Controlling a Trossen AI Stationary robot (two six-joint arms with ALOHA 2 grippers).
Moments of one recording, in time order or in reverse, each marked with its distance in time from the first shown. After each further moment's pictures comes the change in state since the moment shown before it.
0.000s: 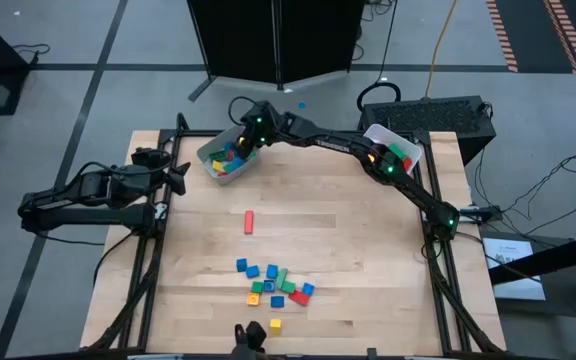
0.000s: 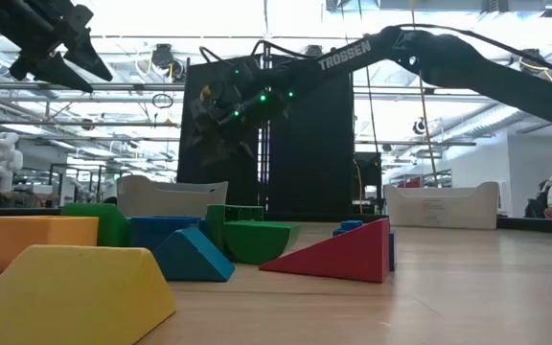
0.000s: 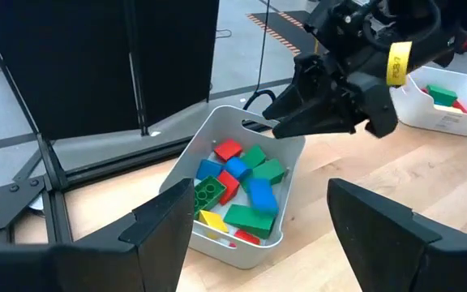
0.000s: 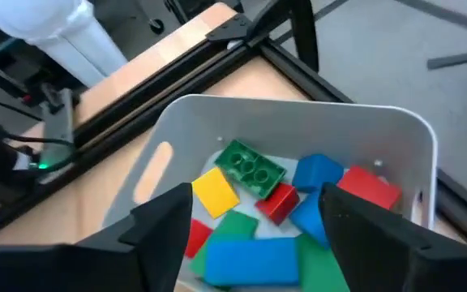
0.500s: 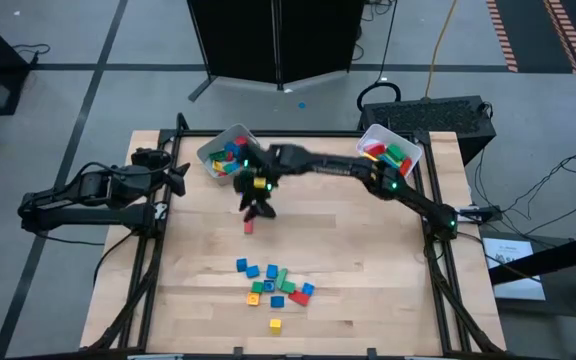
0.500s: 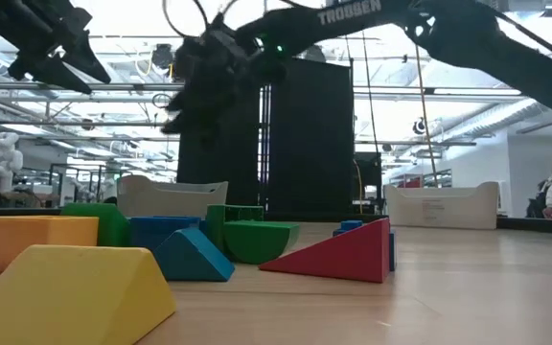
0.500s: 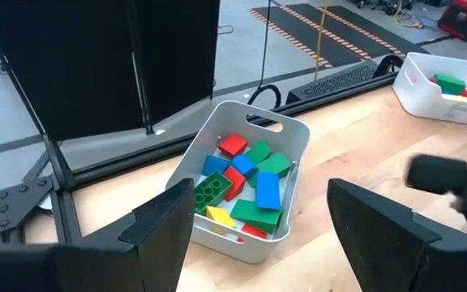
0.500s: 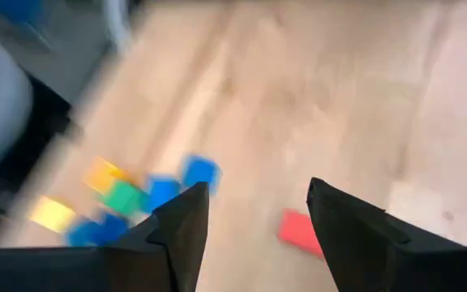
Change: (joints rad) left arm 0.000 0.000 0.000 -0.023 0.000 0.017; right arm 0.218 -0.074 -0.001 -0.454 -0.519 -0.607
